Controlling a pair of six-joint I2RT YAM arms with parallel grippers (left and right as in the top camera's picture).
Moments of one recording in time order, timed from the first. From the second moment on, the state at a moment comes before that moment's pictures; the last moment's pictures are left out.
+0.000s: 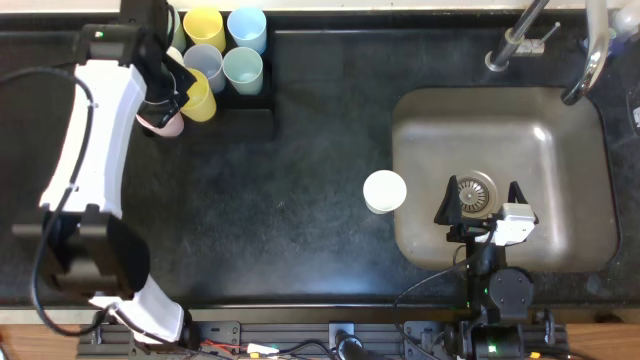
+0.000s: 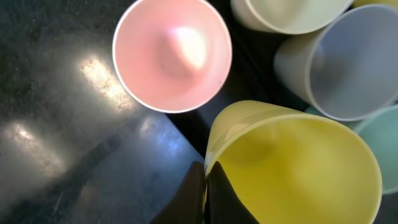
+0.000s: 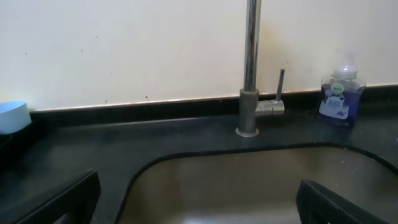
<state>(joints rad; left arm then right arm) -0.03 1.88 1.77 -1.26 -0.11 -0.97 0.03 0.01 0.02 -0.01 0.09 0.10</state>
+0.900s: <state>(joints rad) -0.03 1.99 1.77 -1.23 -0.14 -1.02 0.03 0.01 0.02 -0.01 0.09 0.10</state>
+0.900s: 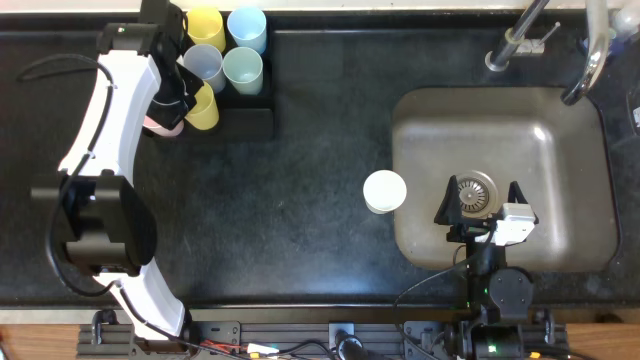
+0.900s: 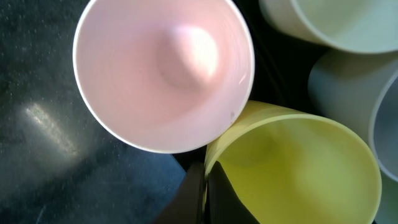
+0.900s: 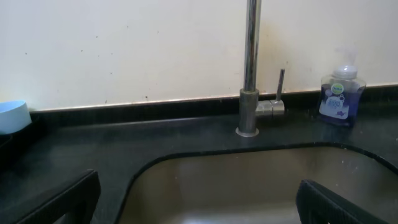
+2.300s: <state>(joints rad) -0.08 1.80 1.70 -1.20 -0.13 -1.01 0.03 0.01 0.02 -0.01 0.09 0.10</state>
